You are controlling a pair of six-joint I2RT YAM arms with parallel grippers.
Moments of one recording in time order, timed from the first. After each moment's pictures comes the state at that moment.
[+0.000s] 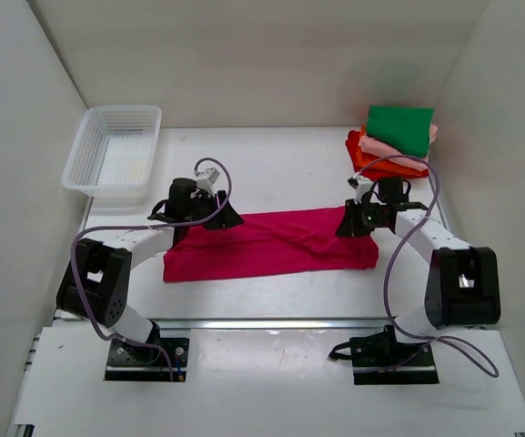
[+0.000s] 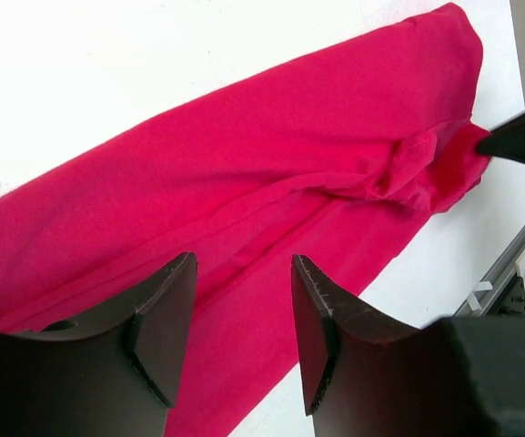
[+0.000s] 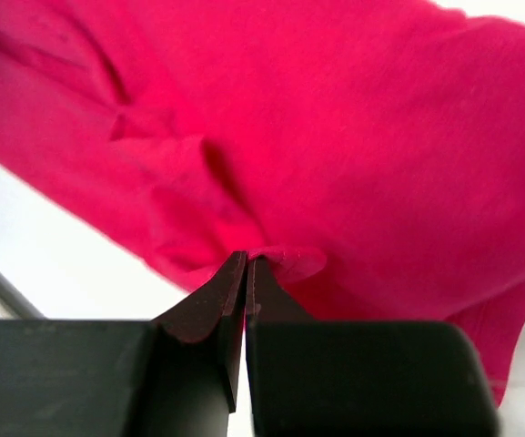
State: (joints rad) left arm -0.33 1.53 0.77 0.15 0.47 -0.44; right arm 0.05 1.43 0.84 -0.40 -0.61 -0.11
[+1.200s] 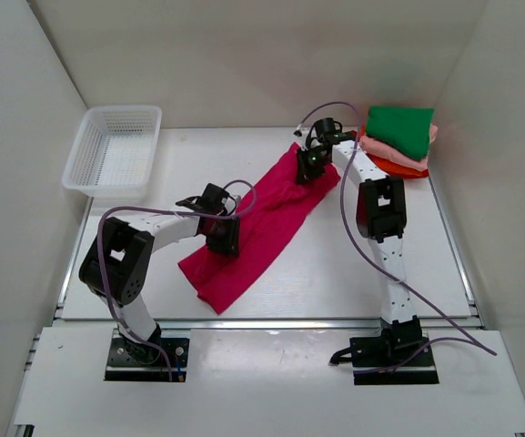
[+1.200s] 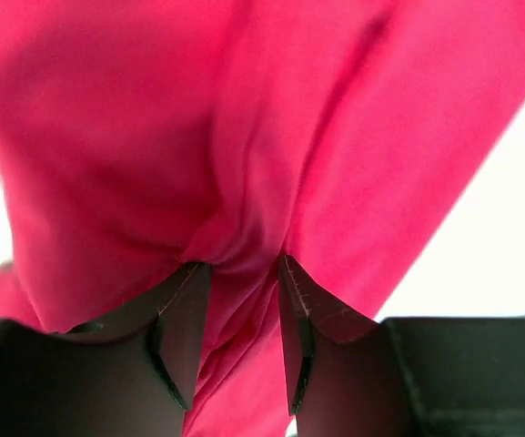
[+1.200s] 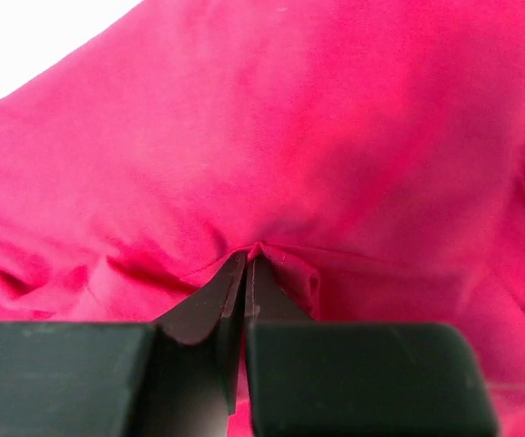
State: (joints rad) left arm -0.48 1.72 0.99 -0.43 0.21 -0.30; right arm 0.24 2.51 2.21 -0.76 -0.44 -0.09
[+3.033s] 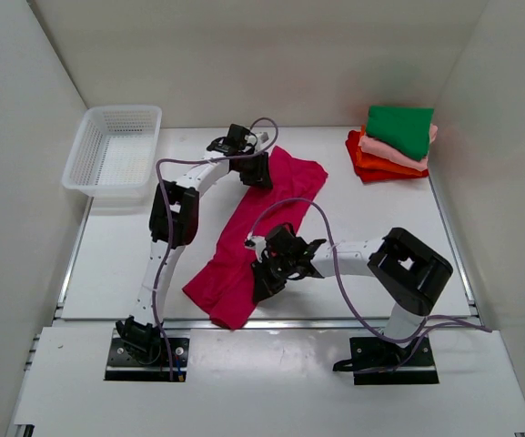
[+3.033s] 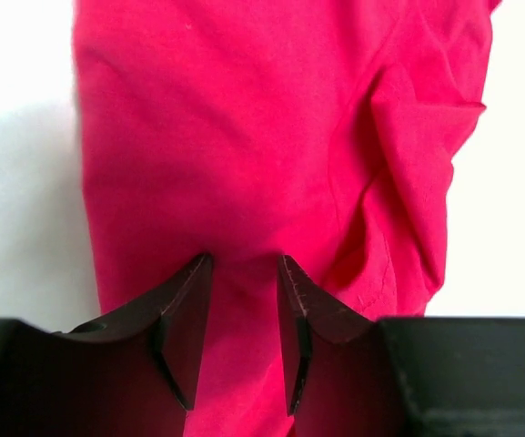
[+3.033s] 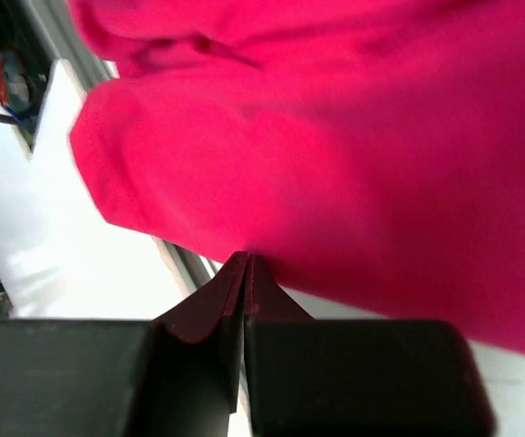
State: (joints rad) left arm -0.39 2.53 2.17 -0.58 0.47 -0.24; right arm 0.90 1.72 0.82 -0.01 -0.60 0.40
